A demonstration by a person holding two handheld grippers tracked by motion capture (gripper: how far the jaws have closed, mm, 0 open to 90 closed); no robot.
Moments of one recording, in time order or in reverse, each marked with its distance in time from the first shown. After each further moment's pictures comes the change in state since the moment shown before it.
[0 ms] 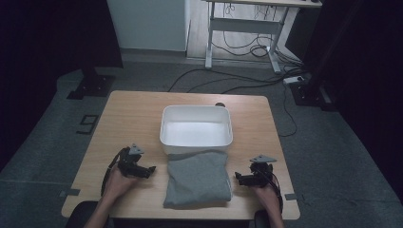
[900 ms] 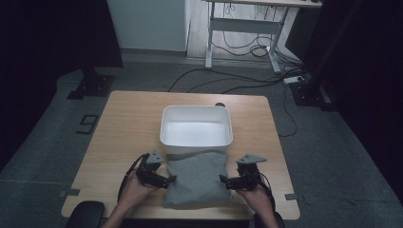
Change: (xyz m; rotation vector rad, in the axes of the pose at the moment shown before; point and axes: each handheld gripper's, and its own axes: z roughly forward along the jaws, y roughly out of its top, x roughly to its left) left arm -0.083 0.024 -0.003 -0.058 -0.131 0.085; right arm 0.067 0.034 -0.031 -0.036 0.168 -0.083
